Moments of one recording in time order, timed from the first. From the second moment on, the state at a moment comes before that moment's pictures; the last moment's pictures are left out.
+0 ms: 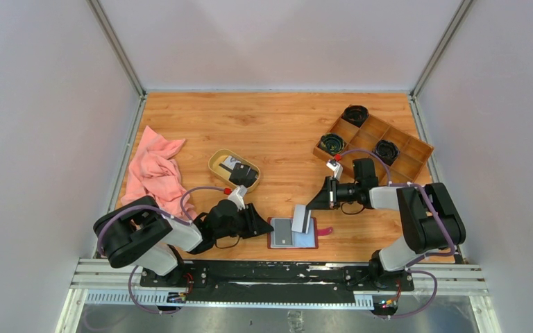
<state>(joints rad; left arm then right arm) -0.90 1.46 0.15 0.81 0.14 -1.08 0.17 1.53 0.48 0.18 -1.12 0.37</state>
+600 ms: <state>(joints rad) -0.90 1.46 0.15 0.81 0.14 -1.08 0.17 1.47 0.47 0.14 -1.12 0.35</state>
